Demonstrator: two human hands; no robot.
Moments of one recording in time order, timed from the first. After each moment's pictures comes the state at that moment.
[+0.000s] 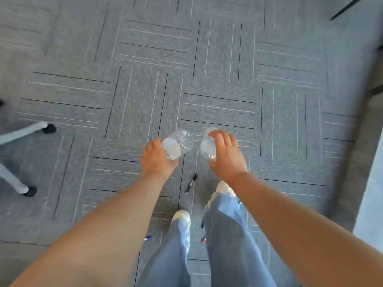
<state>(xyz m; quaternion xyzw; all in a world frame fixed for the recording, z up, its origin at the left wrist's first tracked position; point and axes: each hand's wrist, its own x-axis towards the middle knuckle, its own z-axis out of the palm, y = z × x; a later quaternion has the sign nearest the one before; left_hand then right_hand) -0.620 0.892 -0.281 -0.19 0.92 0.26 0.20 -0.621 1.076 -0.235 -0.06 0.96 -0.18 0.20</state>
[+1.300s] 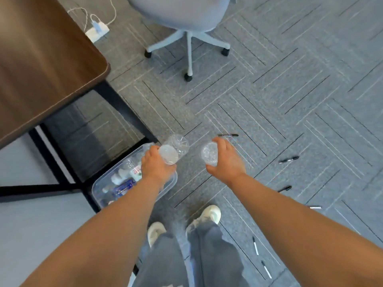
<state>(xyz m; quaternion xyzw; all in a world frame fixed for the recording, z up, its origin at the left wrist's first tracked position) 0.067 0.579 -0.244 -0.56 0.75 0.34 0.08 -0.078 0.717 -0.206 -0.34 0.87 -0.14 0.33</state>
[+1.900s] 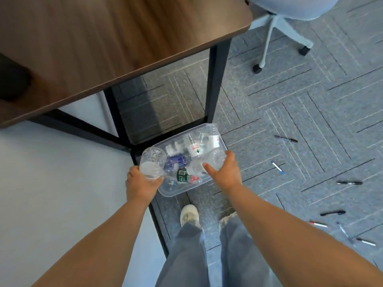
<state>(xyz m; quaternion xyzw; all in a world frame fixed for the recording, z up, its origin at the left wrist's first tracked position) 0.366 0.535 -0.270 -0.75 0.57 0.33 0.01 0.158 0.615 -0.260 -0.23 0.84 -0.19 0.45</state>
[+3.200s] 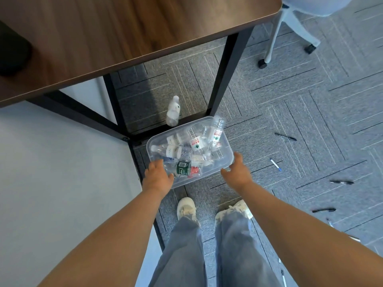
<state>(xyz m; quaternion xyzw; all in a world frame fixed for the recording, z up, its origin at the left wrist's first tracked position) 0.360 0.538 -0.289 -0.64 0.65 0.36 0.18 0.162 0.624 -0.282 -0.24 0.85 -0.09 0.47</state>
